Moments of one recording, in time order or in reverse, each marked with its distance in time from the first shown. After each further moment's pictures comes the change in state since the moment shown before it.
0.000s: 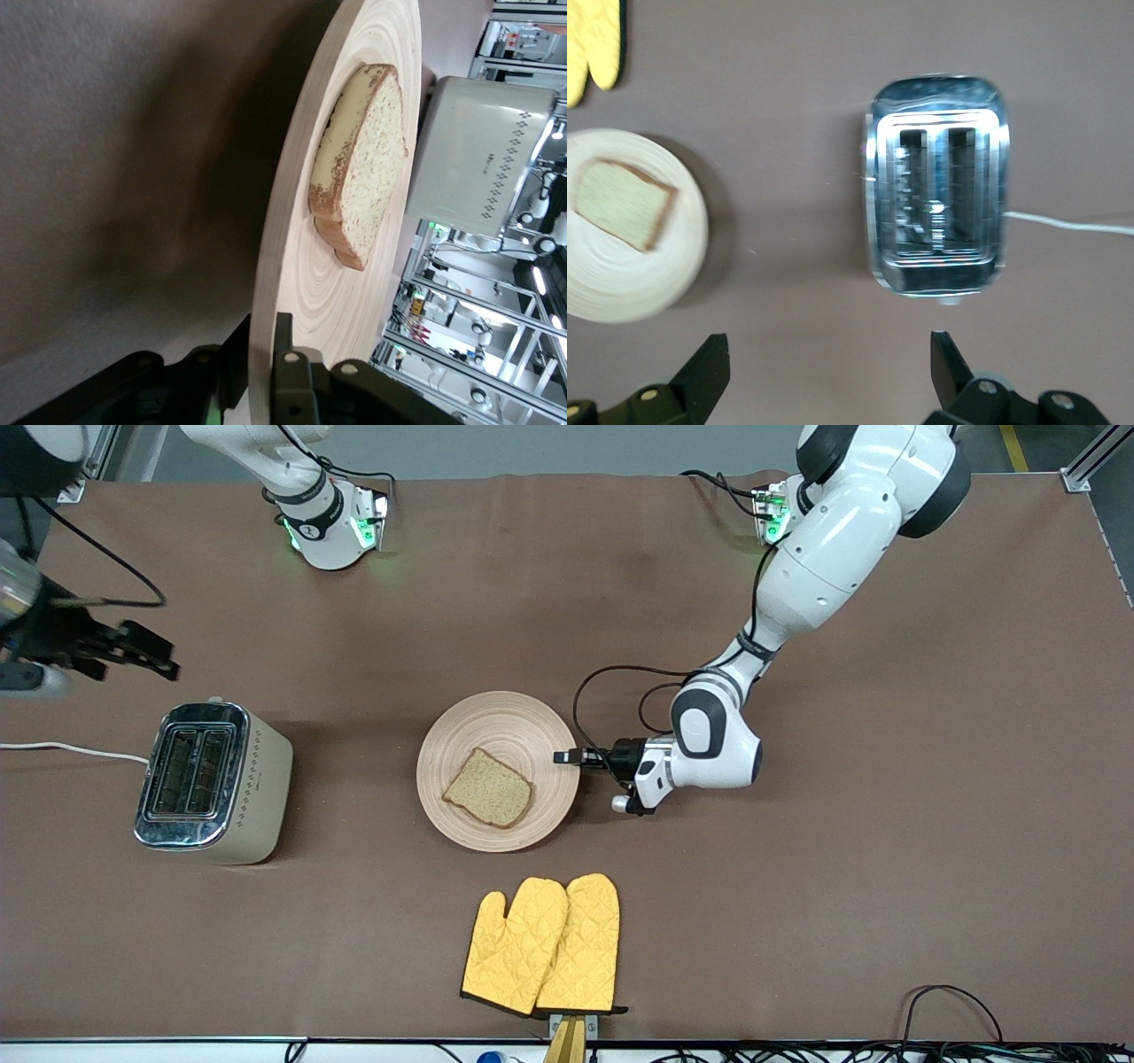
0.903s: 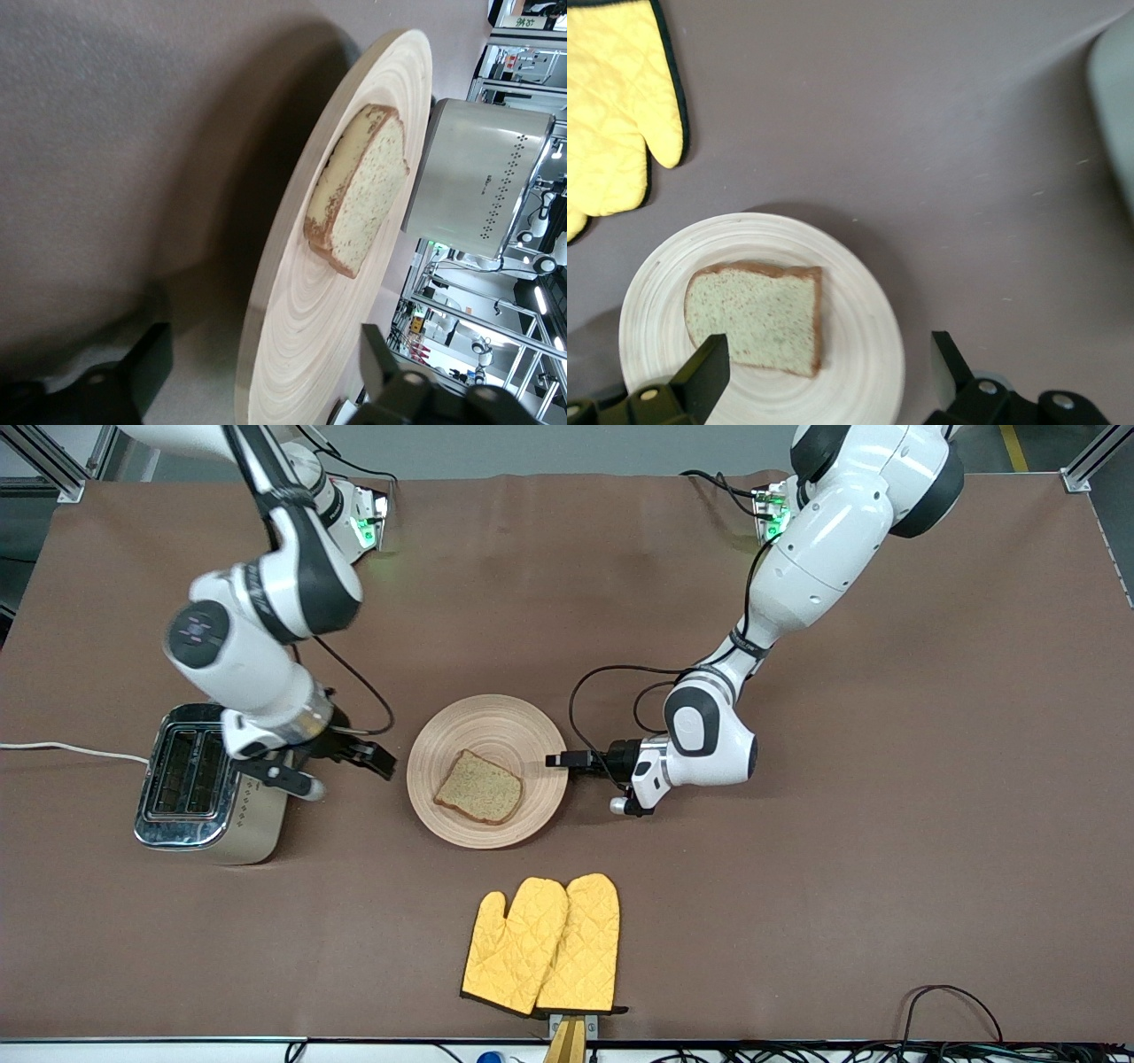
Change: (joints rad) left arm 0.002 -0.005 0.014 0.010 -0.017 0.020 -0.016; right arm 0.300 0.288 0.006 -0.234 0.087 0.669 0.532
